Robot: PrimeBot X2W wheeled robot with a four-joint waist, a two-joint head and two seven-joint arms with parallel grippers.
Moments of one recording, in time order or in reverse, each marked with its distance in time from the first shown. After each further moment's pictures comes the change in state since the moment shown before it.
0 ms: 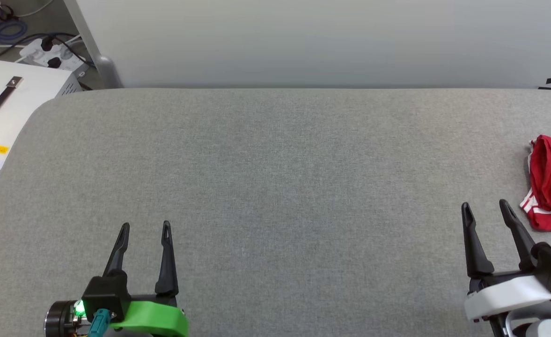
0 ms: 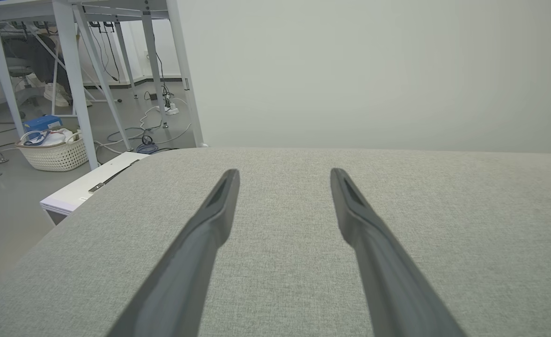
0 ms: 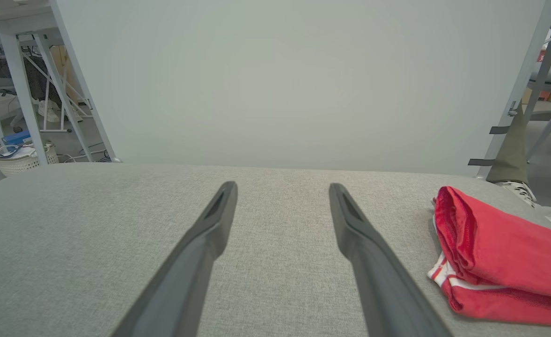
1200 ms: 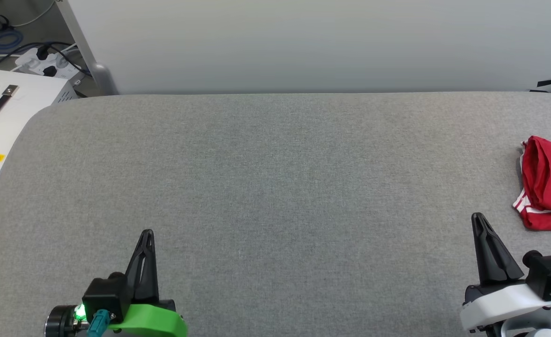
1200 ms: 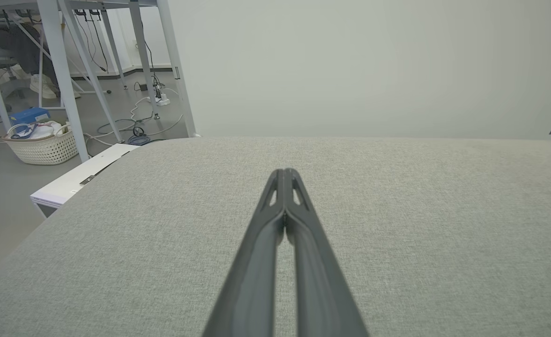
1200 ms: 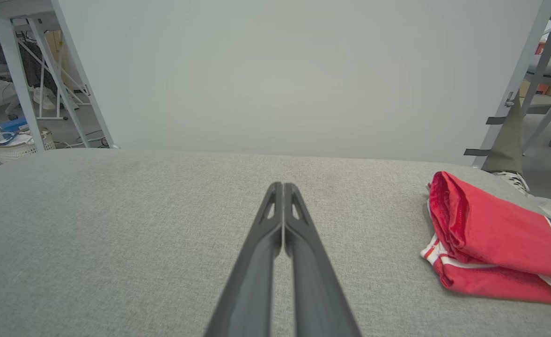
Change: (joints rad) left arm 0.017 -0.001 0.017 0.011 0.002 -0.032 0.033; right arm 0.044 0.018 0.000 -0.021 -0.033 0.000 0.033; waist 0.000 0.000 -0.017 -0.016
